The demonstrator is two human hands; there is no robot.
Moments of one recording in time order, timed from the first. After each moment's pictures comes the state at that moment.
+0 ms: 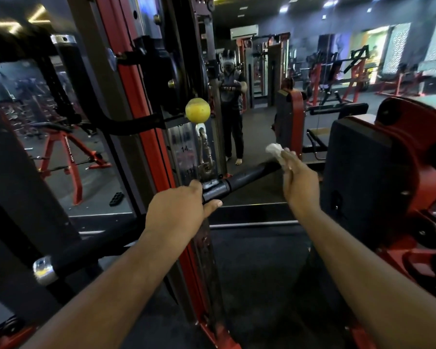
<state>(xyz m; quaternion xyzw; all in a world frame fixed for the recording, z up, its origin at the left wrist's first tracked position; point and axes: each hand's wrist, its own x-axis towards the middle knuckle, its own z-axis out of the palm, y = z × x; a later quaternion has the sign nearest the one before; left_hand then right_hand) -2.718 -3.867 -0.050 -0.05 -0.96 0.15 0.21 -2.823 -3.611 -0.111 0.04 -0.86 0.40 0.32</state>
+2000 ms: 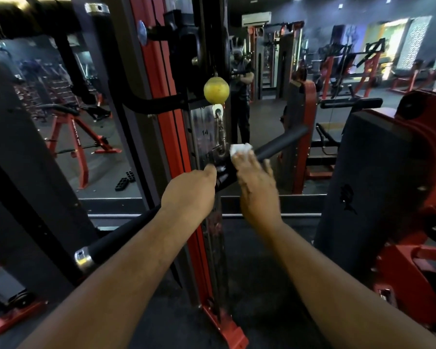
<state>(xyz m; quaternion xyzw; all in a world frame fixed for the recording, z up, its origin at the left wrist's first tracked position) -2.724 -3.901 -0.066 -0.06 -0.98 0.04 0.20 -2.775 -3.745 -0.141 0.23 -0.84 0.33 0.37</state>
